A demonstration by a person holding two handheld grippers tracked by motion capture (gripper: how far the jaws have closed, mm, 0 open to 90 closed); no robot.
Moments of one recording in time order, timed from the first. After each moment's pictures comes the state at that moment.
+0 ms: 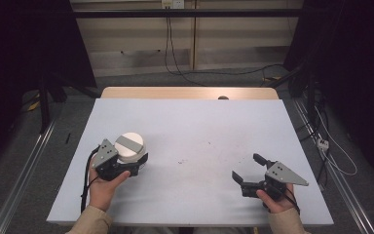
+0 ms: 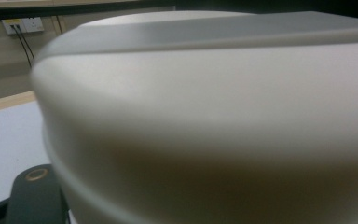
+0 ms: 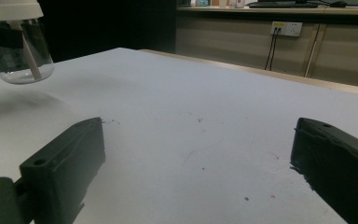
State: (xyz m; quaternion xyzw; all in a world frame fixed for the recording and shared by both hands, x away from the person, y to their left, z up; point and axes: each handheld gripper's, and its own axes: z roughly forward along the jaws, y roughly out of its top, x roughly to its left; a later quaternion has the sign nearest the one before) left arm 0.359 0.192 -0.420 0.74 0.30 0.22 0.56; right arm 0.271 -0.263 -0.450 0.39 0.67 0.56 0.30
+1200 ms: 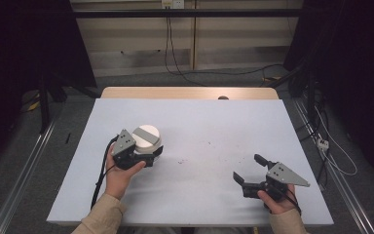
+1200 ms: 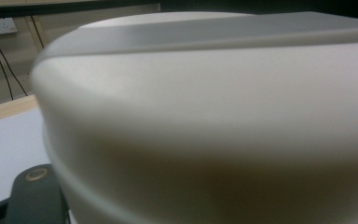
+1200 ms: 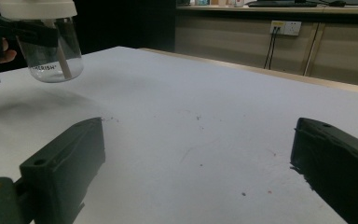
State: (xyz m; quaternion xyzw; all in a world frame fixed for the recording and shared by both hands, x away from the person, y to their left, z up) left arm 0.388 0.152 -0.421 0.75 0.28 0.21 0.56; right arm 0.269 -0.266 -0.451 0.39 0.67 0.56 0.30
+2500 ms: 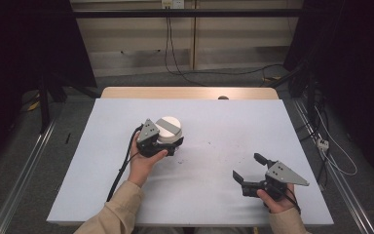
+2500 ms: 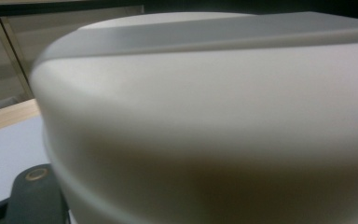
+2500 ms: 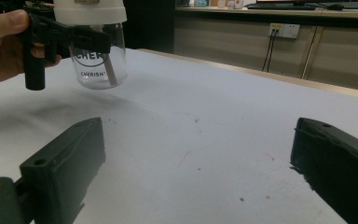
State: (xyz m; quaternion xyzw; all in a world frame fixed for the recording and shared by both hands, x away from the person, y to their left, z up) left arm 0.425 0.092 -0.429 0.76 0.26 0.19 0.57; right arm 0.271 -0.264 -0.450 0.38 0.67 0.55 0.30
